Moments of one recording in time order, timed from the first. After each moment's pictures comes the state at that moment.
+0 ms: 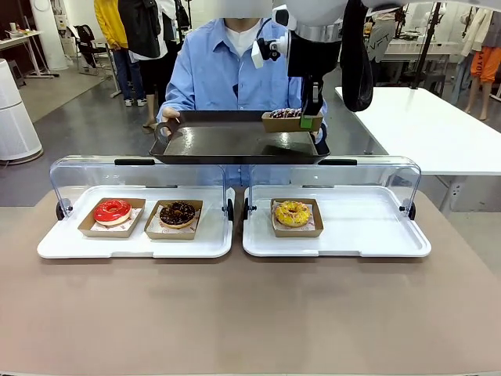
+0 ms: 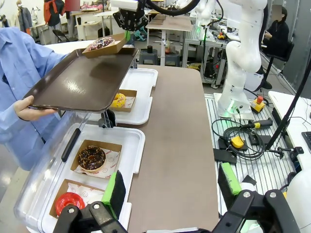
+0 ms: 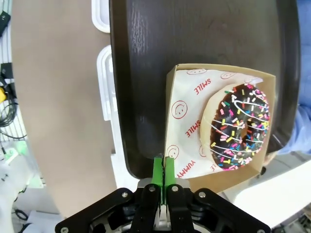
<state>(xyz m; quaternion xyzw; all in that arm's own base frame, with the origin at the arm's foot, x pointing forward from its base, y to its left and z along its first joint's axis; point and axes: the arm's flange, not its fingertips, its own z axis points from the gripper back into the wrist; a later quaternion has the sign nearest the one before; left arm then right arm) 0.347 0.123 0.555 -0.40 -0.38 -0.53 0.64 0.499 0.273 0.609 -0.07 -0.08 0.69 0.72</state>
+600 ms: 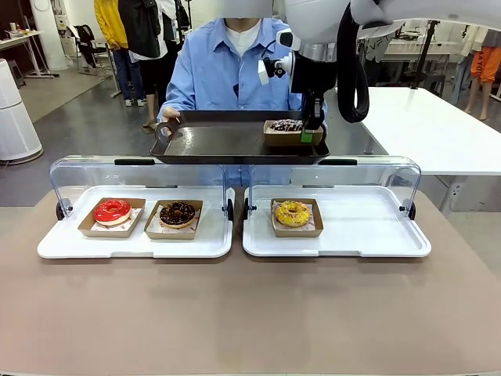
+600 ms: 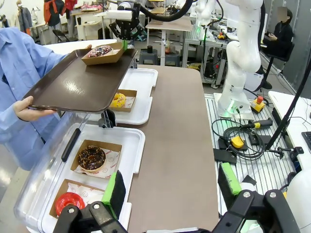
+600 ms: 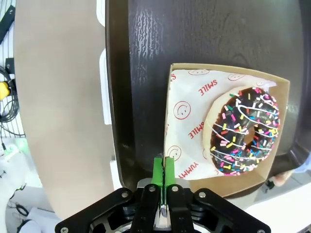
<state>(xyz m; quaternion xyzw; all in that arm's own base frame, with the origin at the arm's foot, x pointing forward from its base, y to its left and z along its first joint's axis) 0.347 0.123 0.555 -0.40 -0.38 -0.53 0.64 0.523 0.263 0.574 -0.04 -0.07 0.71 0.70</state>
